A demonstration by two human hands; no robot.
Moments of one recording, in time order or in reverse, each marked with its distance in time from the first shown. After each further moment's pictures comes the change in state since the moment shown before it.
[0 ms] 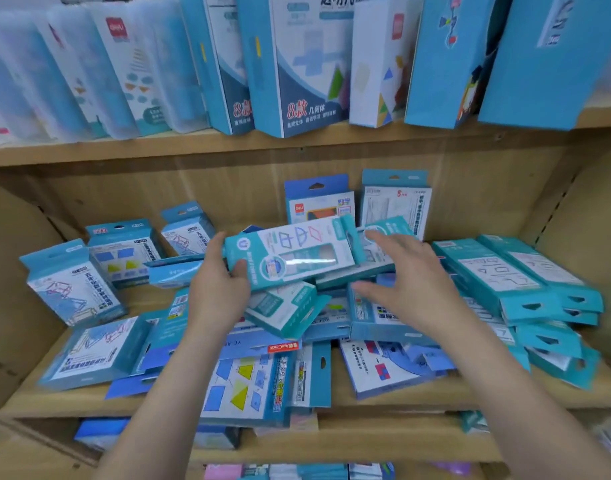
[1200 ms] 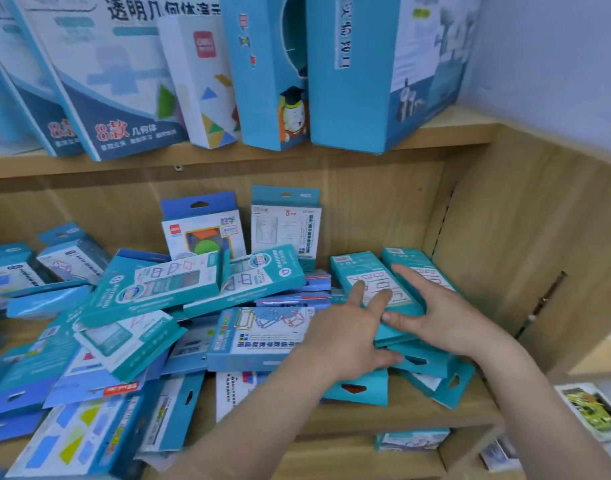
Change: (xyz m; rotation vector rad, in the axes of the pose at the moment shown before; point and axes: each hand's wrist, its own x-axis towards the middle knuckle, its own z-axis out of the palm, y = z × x) left_hand -0.119 0.160 0.230 0.633 -0.725 0.679; right_hand -0.022 0.197 -0.090 0.099 -0.262 0.245
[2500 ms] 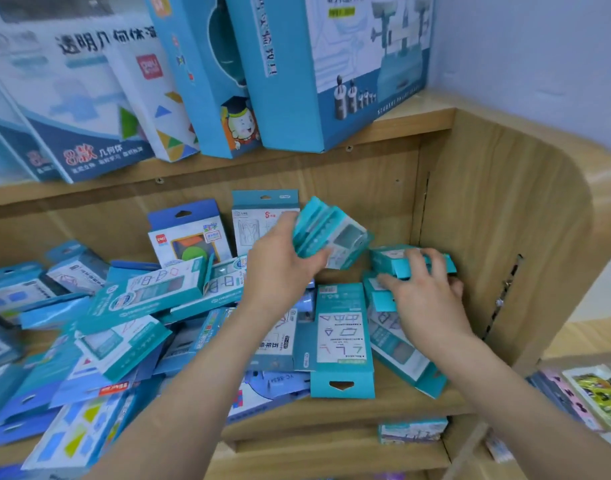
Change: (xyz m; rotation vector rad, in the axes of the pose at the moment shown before) left_hand 0.015 -0.016 -0.058 -0.391 0.701 -0.194; right_hand -0.001 0.017 0.008 -0.605 0.279 -0.026
